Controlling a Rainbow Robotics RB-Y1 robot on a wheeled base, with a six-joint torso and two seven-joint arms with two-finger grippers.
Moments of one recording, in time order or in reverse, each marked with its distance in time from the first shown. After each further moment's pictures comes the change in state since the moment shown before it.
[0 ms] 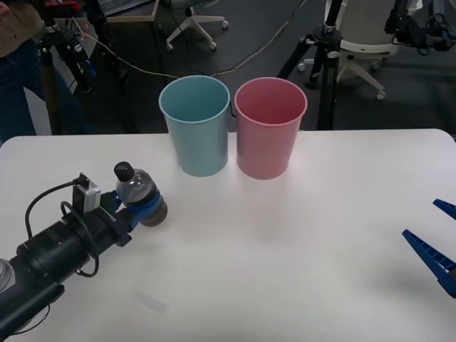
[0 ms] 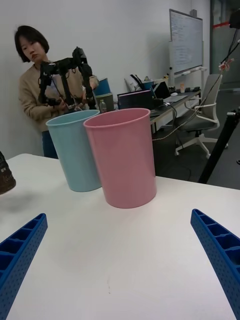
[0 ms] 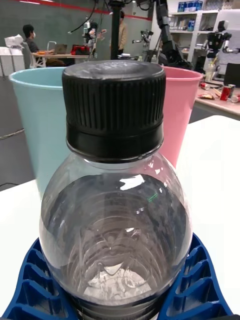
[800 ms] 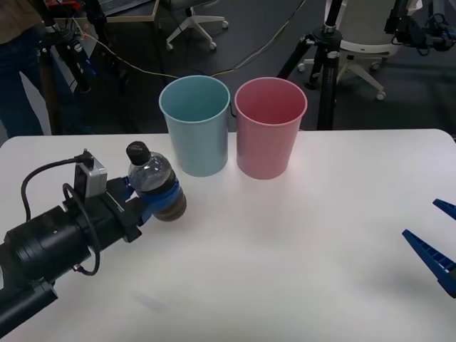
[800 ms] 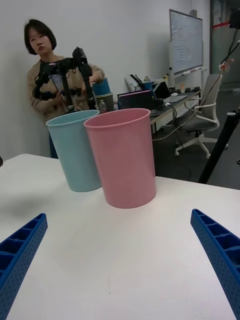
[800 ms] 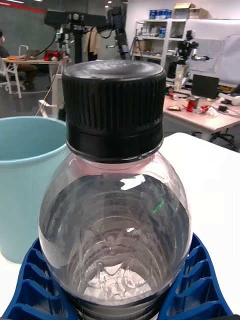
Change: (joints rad) right arm 0.000 0.000 0.000 0.000 0.000 0.000 0.000; left arm 0.011 0.317 -0.174 -0.384 -0.050 0.272 0.312
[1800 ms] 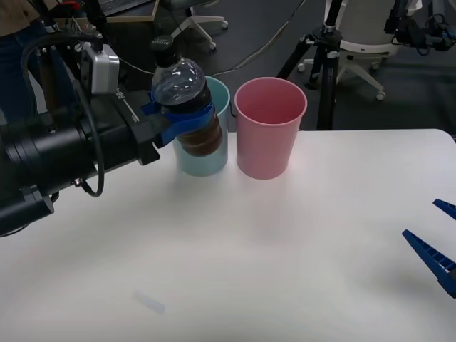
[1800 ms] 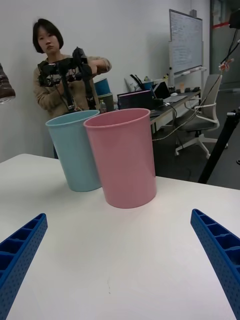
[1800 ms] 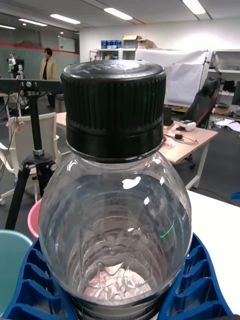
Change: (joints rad) right arm 0.000 0.000 0.000 0.000 0.000 0.000 0.000; left arm -0.600 0.341 -0.291 -0.048 0.398 0.175 0.061
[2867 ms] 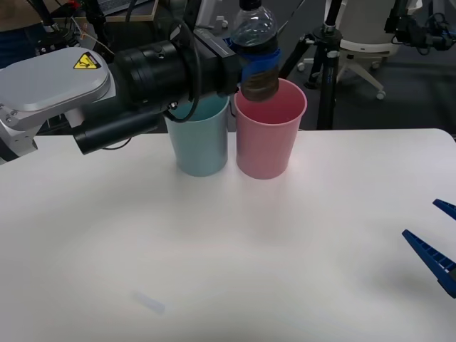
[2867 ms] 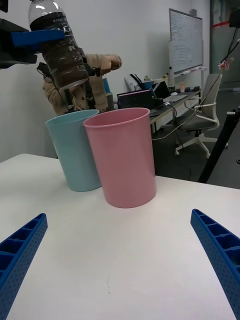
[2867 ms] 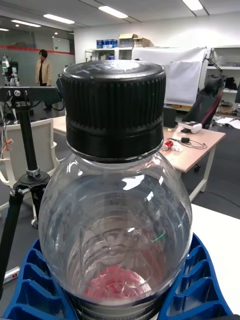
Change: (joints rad) right arm 0.000 0.000 0.000 0.000 0.000 0.000 0.000; left arm -0.599 -0.334 -0.379 0.532 0.066 0.015 -0.005
